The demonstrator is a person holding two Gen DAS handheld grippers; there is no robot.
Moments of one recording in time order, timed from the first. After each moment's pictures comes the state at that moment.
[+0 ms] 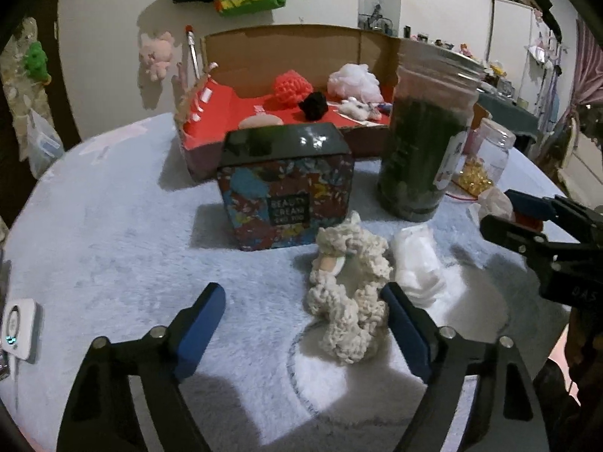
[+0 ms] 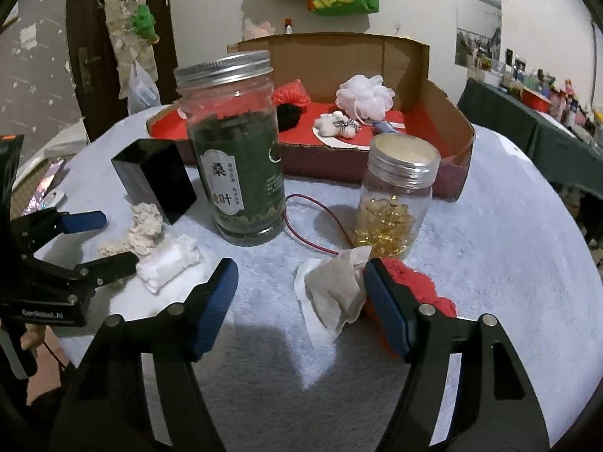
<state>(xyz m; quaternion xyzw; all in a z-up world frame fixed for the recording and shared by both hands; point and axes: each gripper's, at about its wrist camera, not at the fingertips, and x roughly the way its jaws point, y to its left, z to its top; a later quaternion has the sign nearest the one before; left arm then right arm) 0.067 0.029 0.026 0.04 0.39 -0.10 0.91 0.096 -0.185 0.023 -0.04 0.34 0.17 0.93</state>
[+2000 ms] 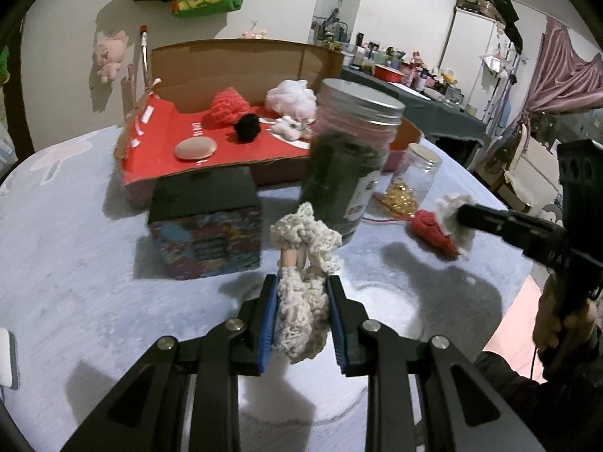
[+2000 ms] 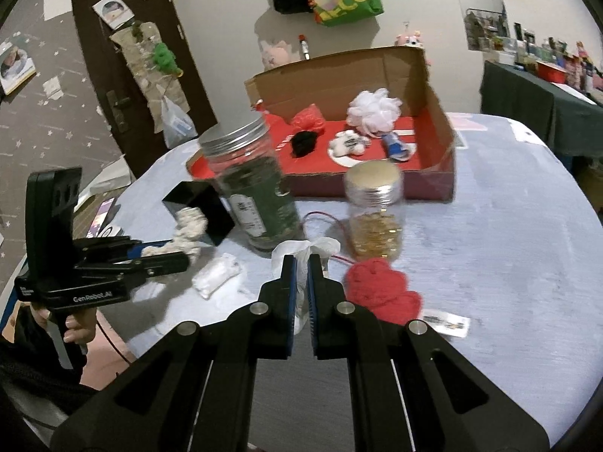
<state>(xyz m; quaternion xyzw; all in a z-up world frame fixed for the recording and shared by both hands) 0.062 0.014 0.062 0.00 0.39 -0.20 0.90 0.081 -0.243 0.060 0.07 0.33 0.24 0.91</state>
